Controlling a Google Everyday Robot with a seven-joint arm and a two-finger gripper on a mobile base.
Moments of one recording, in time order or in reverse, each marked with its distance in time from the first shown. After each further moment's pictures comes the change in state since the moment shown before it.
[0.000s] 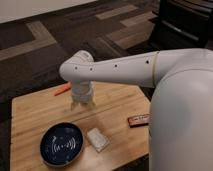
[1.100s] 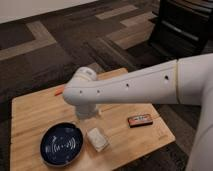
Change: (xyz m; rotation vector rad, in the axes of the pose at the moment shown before) arm 0.080 -0.045 0.018 0.027 -0.075 -0.295
